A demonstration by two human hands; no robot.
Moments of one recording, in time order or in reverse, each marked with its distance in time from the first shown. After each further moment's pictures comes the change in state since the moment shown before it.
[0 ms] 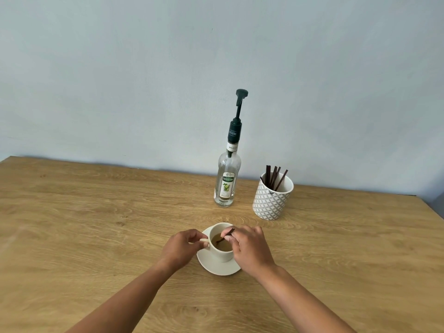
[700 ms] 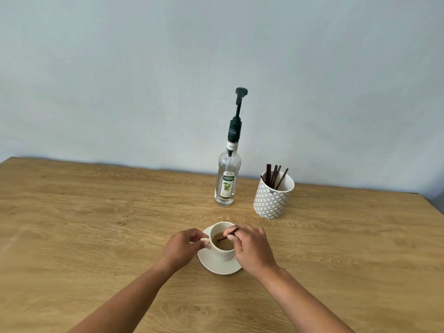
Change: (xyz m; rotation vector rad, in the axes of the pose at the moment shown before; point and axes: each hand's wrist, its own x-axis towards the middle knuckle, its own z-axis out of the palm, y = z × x) left_hand 0.000 -0.001 0.000 -0.009 0.001 0.002; right_hand -0.003 0.005 0.004 0.023 0.012 0.038
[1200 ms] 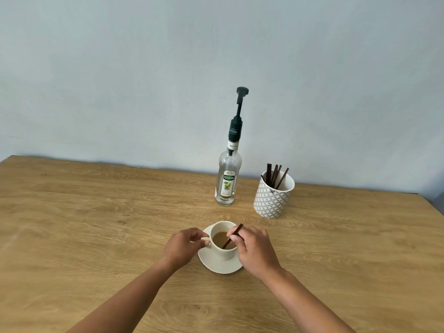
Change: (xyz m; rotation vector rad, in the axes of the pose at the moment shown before) left_hand 0.000 -0.001 0.000 -0.004 -0.008 -0.005; right_hand -0.006 0.002 -0.006 0.042 0.008 -0.001
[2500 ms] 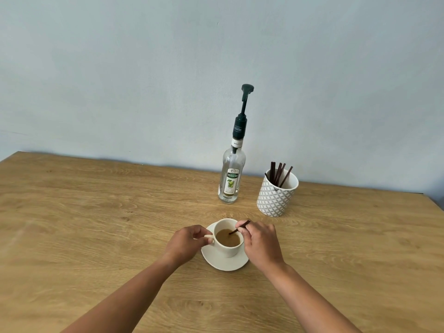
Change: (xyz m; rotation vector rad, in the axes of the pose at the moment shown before) left_hand -0.002 0.005 -0.003 -0.003 -0.019 -0.021; right_hand 0.005 0.003 0.000 -0.121 0.106 0.020
